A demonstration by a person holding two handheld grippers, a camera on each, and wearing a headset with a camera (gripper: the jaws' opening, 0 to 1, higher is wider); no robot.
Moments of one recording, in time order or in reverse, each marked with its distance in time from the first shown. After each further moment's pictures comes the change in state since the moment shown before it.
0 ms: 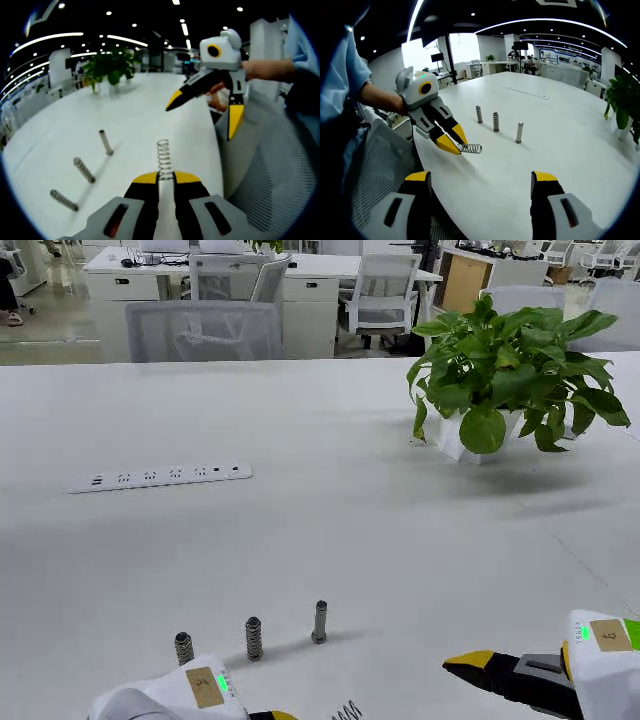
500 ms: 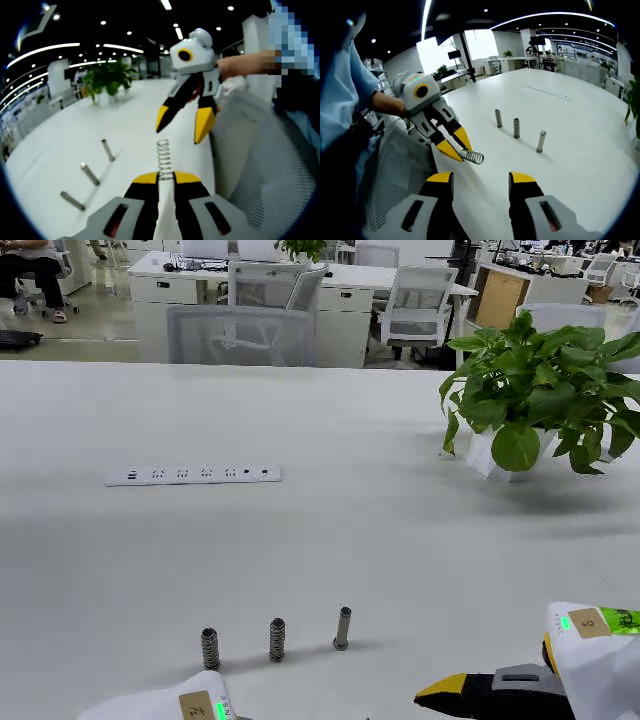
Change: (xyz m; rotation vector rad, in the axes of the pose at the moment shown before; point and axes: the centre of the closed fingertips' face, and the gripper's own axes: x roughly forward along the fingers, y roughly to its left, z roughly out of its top) left arm -0.019 -0.011 0.009 0.058 -0.040 0.010; right arm 0.016 0.021 0.022 0.002 0.031 0.197
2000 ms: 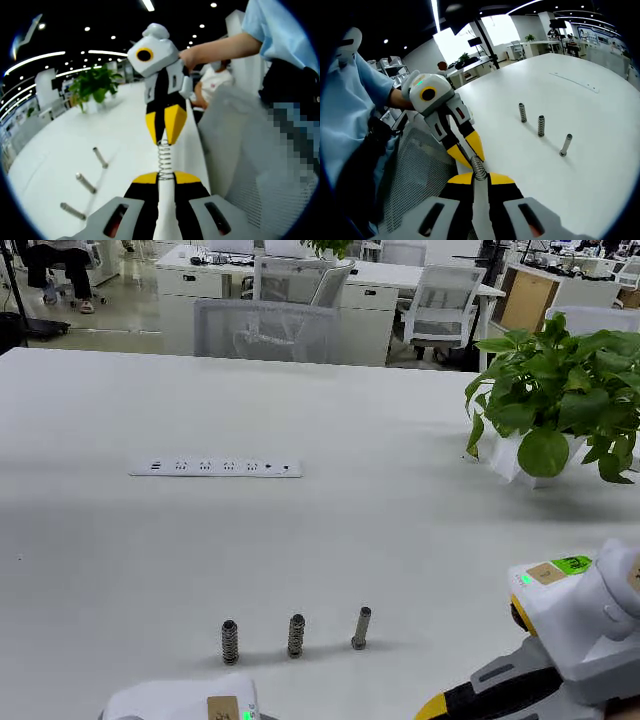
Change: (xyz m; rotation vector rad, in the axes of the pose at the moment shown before) left arm -0.003 -0.011 0.001 0.095 -0.004 -0.090; right arm 0.013 0.023 0.008 0.003 0.137 0.244
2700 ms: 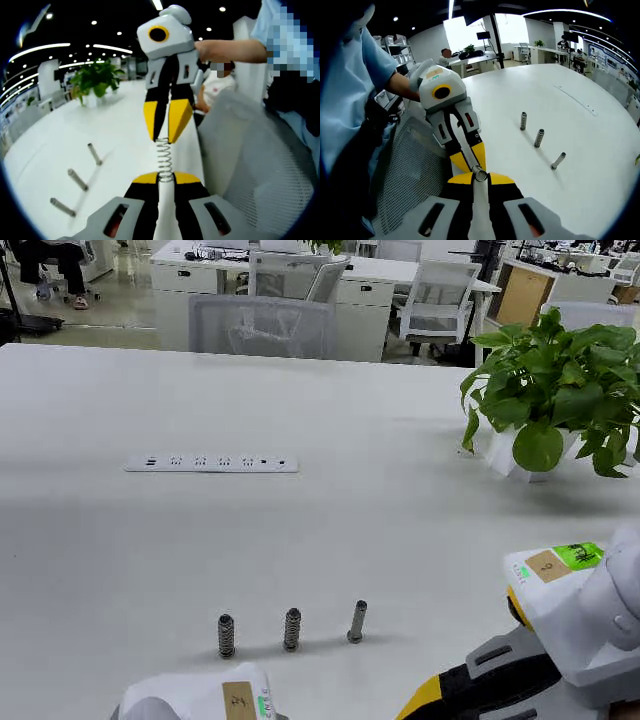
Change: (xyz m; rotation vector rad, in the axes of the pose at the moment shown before) left arm 0.011 -0.004 0.002 -0.090 -0.003 -0.010; right arm -0.005 0.009 0.012 -0.188 0.068 -0.087
